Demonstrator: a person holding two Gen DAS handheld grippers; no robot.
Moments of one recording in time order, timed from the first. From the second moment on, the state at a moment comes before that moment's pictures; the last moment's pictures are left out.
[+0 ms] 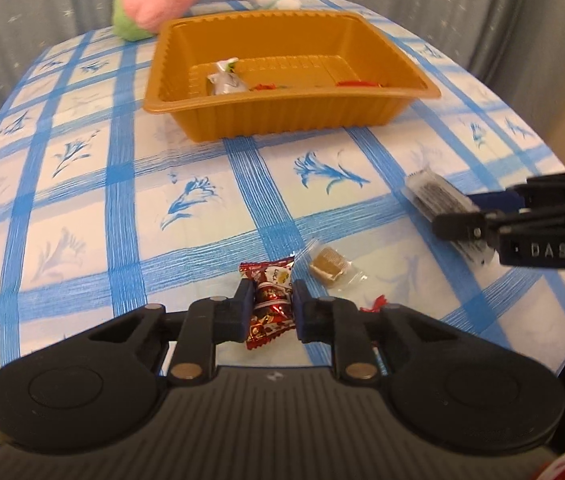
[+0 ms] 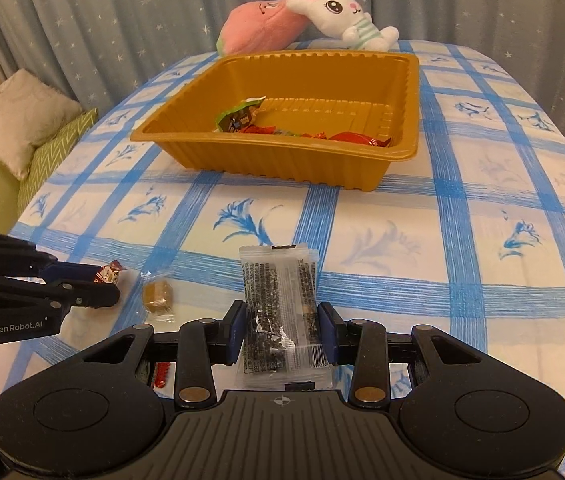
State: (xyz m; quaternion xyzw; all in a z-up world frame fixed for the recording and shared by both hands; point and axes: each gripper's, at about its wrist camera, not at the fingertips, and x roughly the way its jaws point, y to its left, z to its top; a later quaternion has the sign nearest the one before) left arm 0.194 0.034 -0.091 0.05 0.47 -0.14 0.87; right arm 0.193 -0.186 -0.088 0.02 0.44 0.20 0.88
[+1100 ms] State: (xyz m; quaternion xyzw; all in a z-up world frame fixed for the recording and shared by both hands) left arm 0.176 0.019 -0.048 -0.01 0.44 -0.12 0.89; right arm 0.173 -0.204 -0.043 0.04 0.42 0.16 0.89
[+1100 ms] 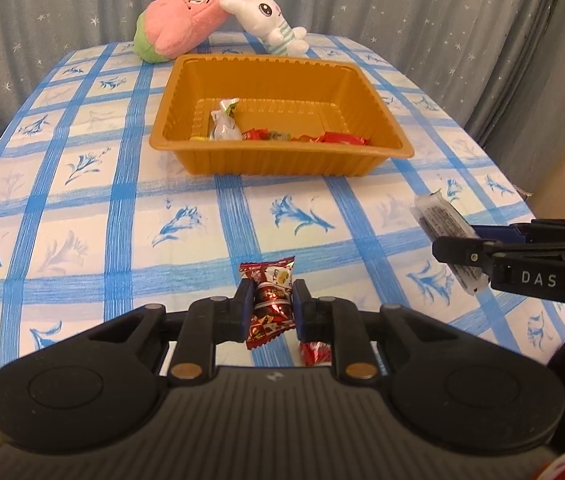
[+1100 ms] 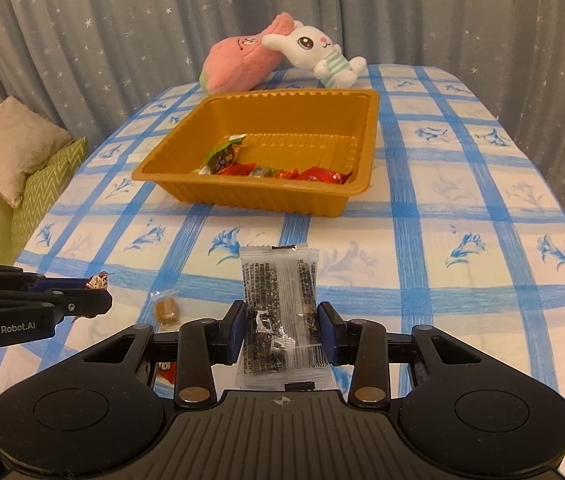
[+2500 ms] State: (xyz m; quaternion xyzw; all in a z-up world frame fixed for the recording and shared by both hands) left arm 0.325 0.009 -0.004 -0.03 0.40 -0.13 0.91; right arm 0.313 -0.188 -0.005 0.04 0.40 0.15 0.90
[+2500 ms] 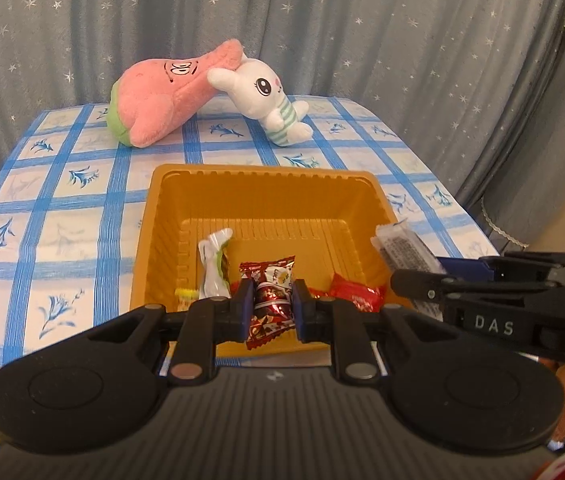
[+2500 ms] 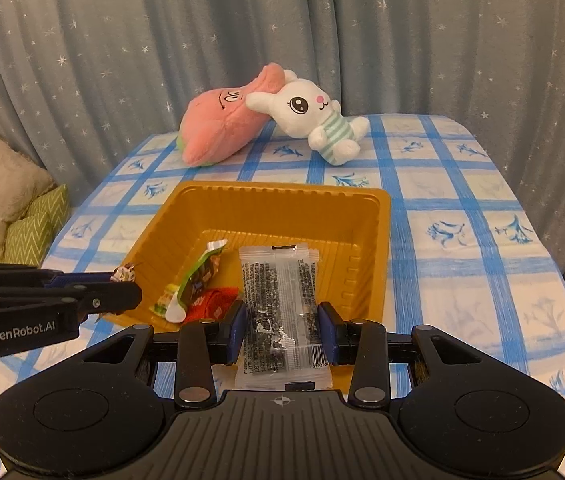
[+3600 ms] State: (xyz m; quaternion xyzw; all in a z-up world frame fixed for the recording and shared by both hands) left arm 0.382 0.025 -0.029 -0.05 0.42 -0.12 0.90; right arm 0.363 -0.173 -0.029 0.05 0.41 0.16 0.90
